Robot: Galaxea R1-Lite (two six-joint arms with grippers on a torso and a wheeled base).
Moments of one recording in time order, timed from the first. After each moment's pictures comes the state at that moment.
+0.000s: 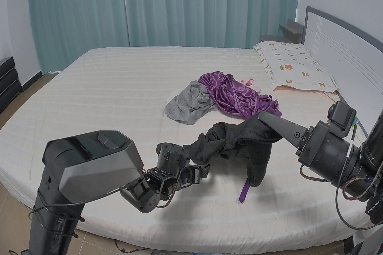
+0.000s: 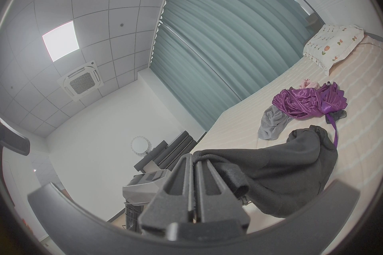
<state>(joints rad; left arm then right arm) -0.61 2.47 -1.04 -0.94 0.13 -0.29 0.80 1.47 -0.43 -1.16 -0.01 0.68</state>
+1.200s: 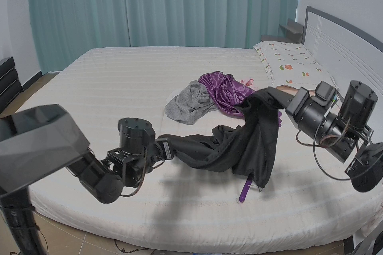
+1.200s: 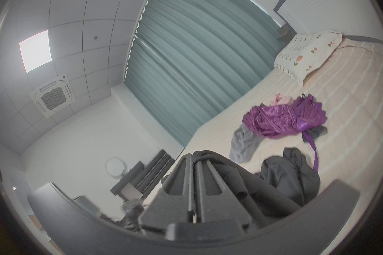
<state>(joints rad) -0.53 2.14 -0.82 -0.95 0.29 -0.41 0.51 1.68 -0.59 -1.16 0.04 0.75</state>
